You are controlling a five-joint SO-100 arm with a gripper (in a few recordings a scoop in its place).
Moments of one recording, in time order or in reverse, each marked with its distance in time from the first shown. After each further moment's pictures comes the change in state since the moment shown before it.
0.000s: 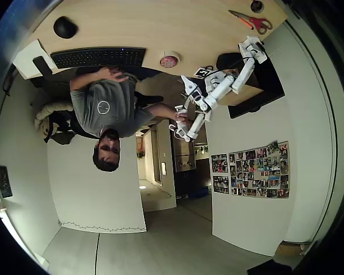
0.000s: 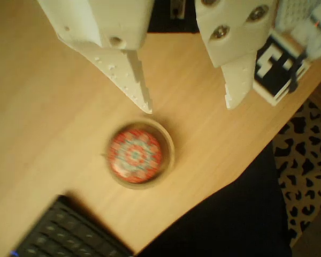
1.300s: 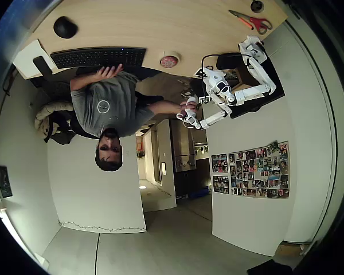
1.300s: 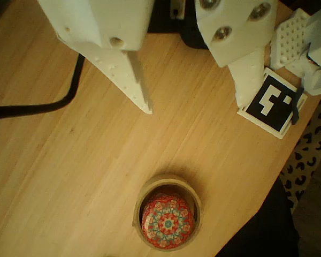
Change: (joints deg) arm 2.4 63.0 93.2 -34.2 9.0
